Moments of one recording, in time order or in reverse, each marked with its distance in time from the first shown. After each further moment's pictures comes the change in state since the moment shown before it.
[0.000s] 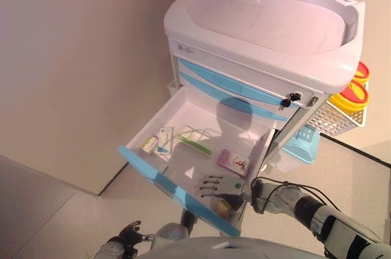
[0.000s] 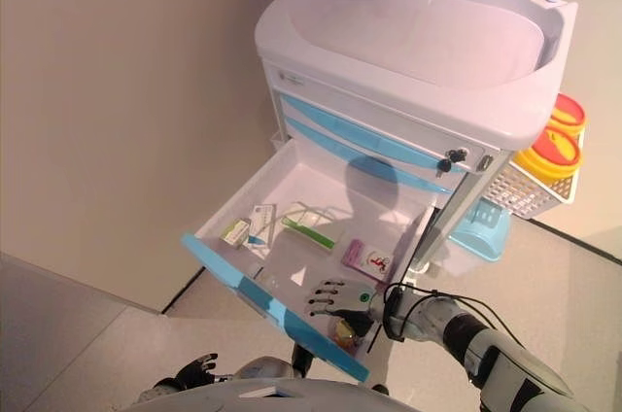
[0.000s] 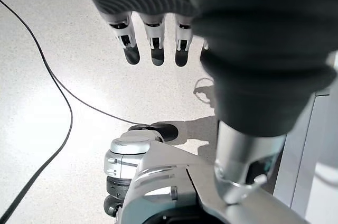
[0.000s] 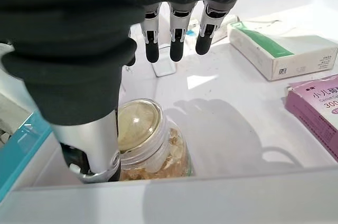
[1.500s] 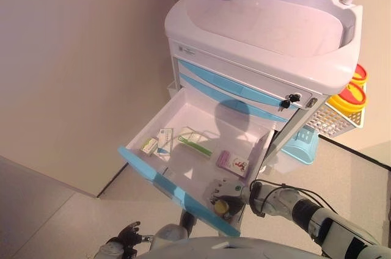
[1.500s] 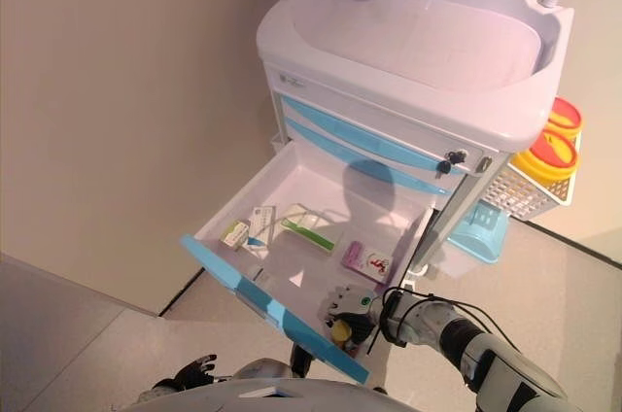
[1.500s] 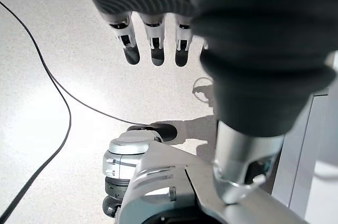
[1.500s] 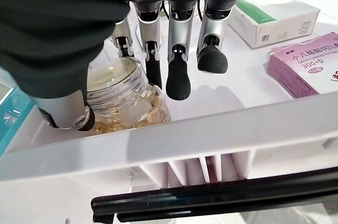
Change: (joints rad) left arm 0.002 0.003 -0.001 0.000 0.000 0.002 0.001; right arm 0.016 0.025 -0.001 0.029 0.033 0.066 0.137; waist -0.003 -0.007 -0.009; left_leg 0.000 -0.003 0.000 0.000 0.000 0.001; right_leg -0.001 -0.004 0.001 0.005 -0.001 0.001
